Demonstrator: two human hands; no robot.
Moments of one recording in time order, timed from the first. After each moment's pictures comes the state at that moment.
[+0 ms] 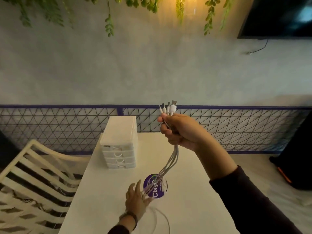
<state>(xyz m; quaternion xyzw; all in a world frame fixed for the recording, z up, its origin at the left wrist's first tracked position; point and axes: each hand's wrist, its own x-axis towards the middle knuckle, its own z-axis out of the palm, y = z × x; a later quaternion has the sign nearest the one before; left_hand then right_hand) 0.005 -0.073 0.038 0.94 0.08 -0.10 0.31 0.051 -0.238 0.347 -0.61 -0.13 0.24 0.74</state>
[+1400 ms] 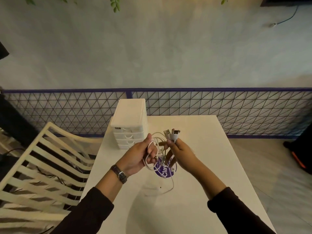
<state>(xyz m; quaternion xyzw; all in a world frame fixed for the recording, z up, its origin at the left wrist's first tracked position) 0.011 -0.054 0.222 0.56 0.00 -0.22 0.80 0.021 -0.218 0.205 -0.81 -0.08 0.10 0.57</state>
